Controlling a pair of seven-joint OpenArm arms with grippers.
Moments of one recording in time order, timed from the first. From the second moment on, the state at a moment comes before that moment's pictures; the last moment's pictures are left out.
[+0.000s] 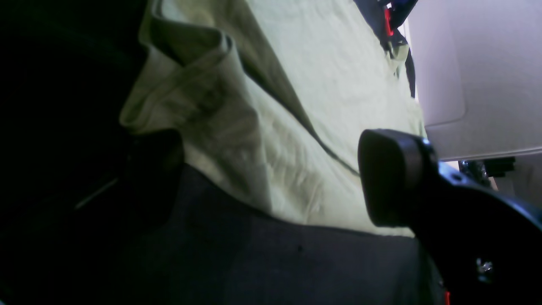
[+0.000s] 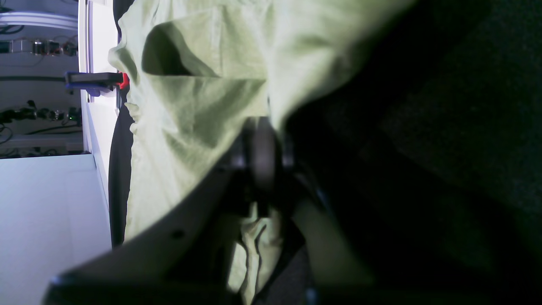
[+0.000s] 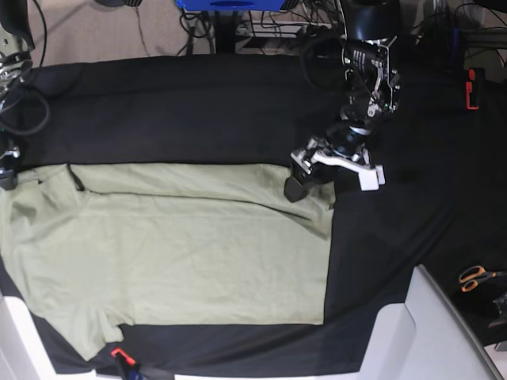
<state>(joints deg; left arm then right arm) 4.8 0.4 -17.0 60.5 -38.5 -27.7 19.8 16.8 21.7 64.0 22.2 30.5 32.2 -26.4</state>
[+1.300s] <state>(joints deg) 5.1 5.1 -20.2 66.3 -37.0 -17.9 20.4 16.5 22.0 64.1 22.2 30.5 32.2 -29.3</state>
